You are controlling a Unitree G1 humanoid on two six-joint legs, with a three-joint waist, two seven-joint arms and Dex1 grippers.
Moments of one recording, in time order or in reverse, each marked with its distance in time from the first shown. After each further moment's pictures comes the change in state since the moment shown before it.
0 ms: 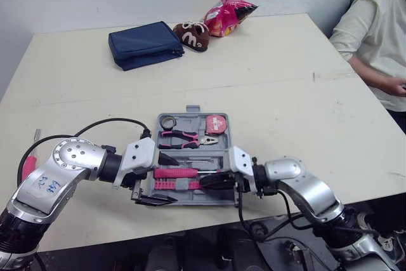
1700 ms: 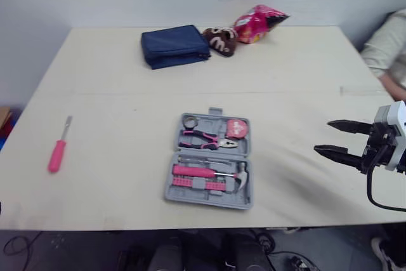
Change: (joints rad) left arm 0.862 -0.459 1.255 0.223 -0.244 0.024 0.550; right arm 0.235 -0.442 -0.855 0.186 0.283 0.035 0.139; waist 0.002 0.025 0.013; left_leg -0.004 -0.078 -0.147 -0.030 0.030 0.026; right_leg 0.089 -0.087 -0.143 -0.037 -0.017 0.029
